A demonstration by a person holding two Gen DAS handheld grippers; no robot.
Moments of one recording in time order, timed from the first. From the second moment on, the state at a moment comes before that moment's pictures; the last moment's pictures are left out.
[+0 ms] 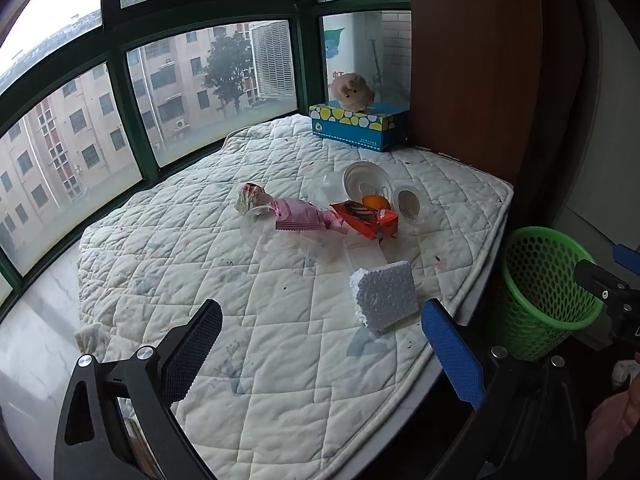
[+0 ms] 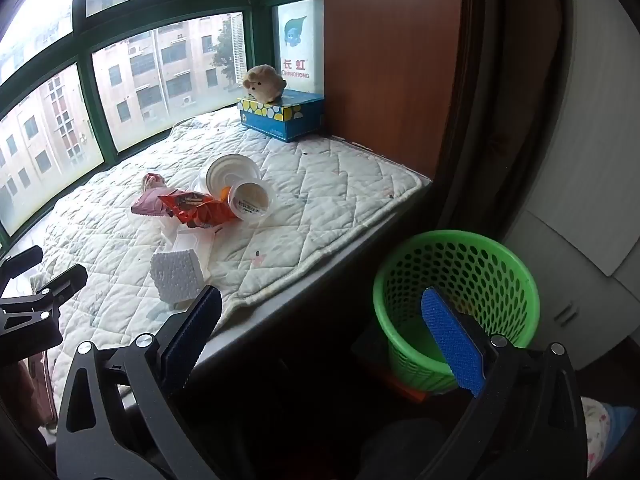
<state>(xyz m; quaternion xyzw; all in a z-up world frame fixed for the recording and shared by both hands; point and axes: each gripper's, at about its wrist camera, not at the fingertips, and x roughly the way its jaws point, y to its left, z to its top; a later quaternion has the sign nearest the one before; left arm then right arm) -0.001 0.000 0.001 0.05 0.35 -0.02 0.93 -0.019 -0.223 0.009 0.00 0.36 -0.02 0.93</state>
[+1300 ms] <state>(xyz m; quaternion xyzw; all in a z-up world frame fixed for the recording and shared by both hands) 0.008 0.005 -0.001 0.03 0.36 -0.02 0.93 -0.017 -0.223 0.007 0.00 0.36 -0.01 0.93</state>
